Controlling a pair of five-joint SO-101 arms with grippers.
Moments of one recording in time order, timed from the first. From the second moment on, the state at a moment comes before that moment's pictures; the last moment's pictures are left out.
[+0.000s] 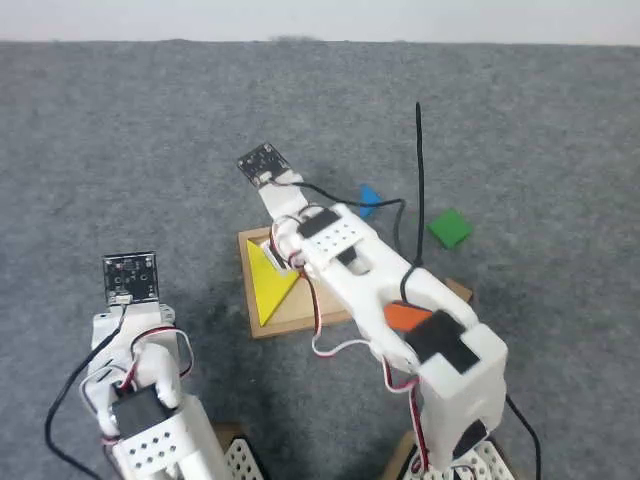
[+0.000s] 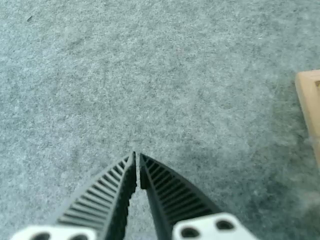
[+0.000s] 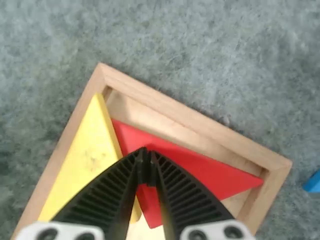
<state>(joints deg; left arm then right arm) -32.5 -103.1 96.9 62.5 -13.6 -40.5 20.6 11.2 42.7 0.6</state>
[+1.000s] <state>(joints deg) -32.5 -103.1 96.9 62.5 -13.6 -36.0 -11.3 29.4 45.1 -3.5</state>
